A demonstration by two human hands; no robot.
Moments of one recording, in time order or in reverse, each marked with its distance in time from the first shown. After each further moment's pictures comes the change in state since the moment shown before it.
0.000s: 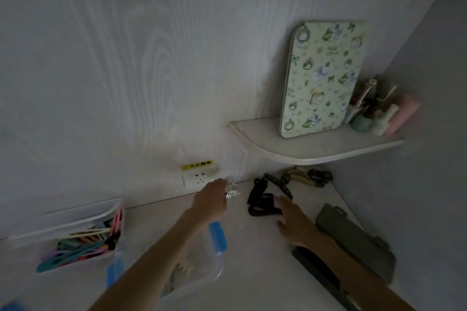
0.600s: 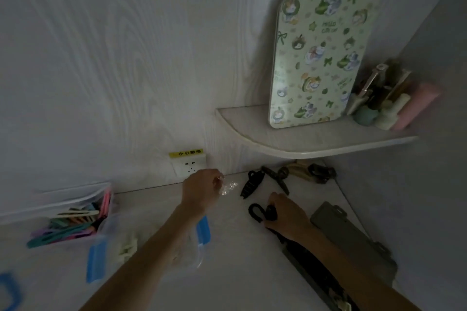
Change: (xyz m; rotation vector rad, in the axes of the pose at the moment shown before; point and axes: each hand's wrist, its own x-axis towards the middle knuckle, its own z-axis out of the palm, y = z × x) left_hand 0.003 0.021 0.011 -0.043 0.382 -0.099; right_hand 0.027 0.029 0.005 -0.038 0.041 -0.138
